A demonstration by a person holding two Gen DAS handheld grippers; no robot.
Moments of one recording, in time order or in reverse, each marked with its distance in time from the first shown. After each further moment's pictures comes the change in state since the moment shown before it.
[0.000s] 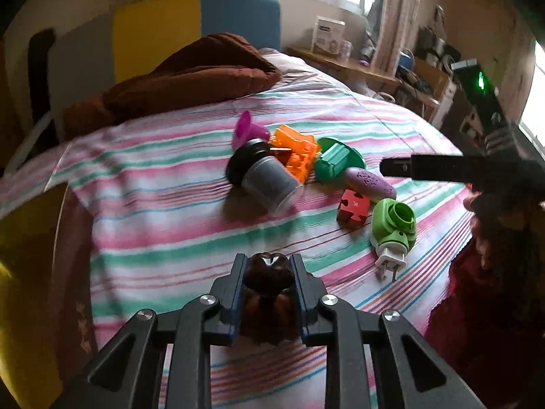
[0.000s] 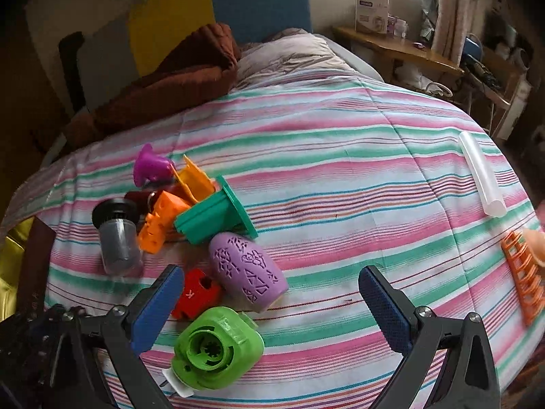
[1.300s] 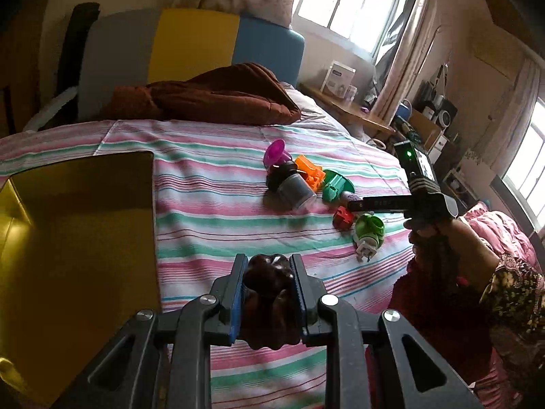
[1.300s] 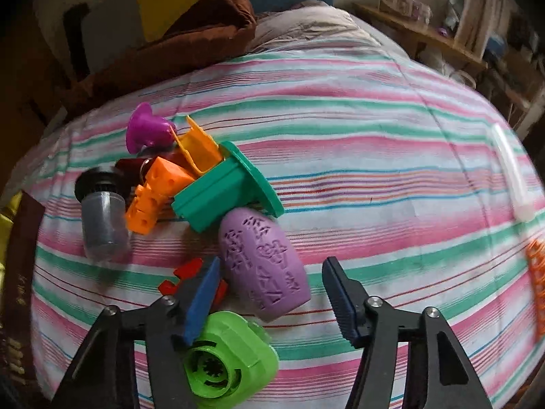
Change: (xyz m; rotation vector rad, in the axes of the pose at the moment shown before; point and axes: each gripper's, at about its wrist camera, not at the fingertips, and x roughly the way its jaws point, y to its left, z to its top) left arm -0.097 0.058 -0.045 -0.155 -0.128 -0.092; right arm 0.040 0.003 -0.001 -0.025 0.120 0.055
